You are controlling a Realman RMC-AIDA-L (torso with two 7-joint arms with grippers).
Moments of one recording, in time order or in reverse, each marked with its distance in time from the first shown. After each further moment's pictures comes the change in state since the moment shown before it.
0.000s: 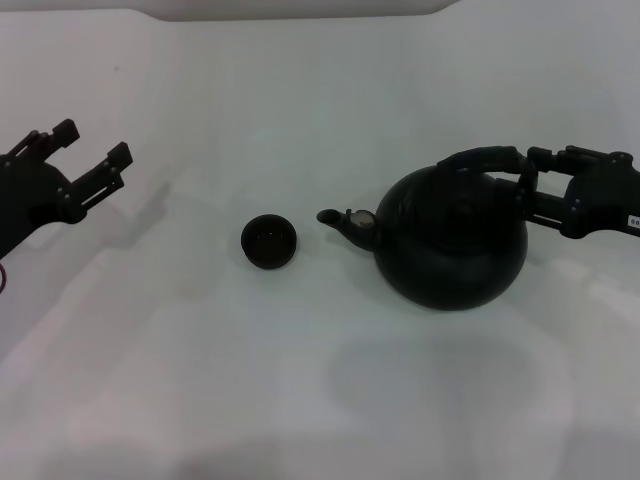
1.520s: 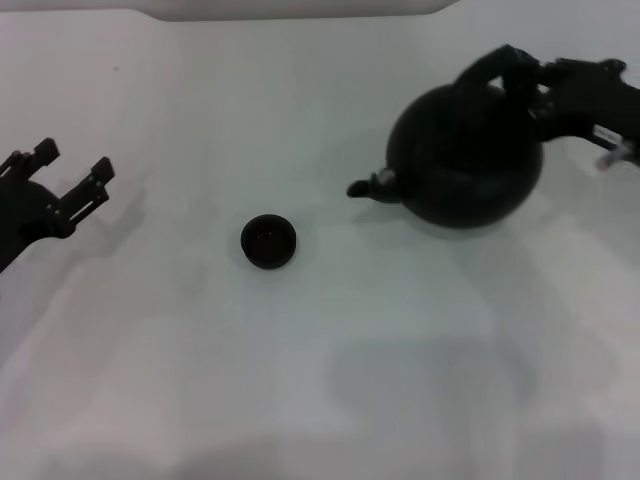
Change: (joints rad) left arm -0.015 -0.002 -0.015 -0.133 -0.098 0.024 0.153; right arm 0.010 0.005 -0.231 -0.106 0.185 0.452 -0.099
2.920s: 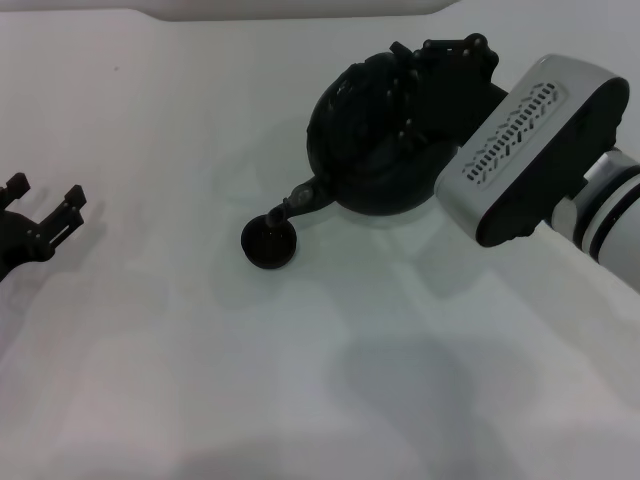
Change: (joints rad) left arm -0.004 -0.003 -0.082 -0.096 -0.010 0.077 0.079; right arm 0.030 -0.006 -0.567 -0.197 -0.178 0.670 -0.239
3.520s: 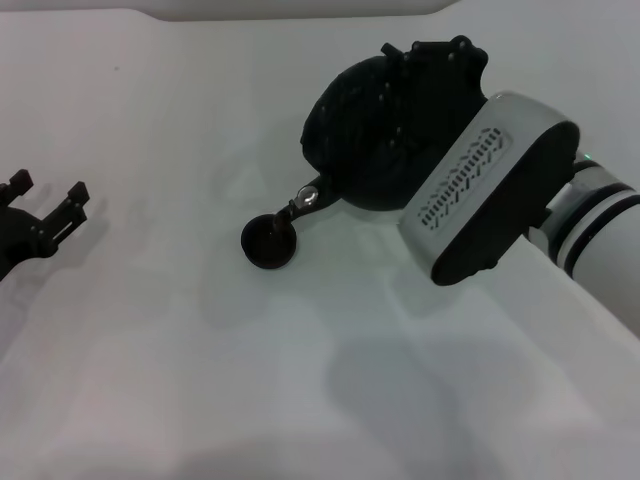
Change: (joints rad) left arm -0.010 -0.002 0.000 -0.002 0.000 0.009 0.000; right arm 0.005 0.005 -0.106 -0.008 0.012 0.160 -0.173
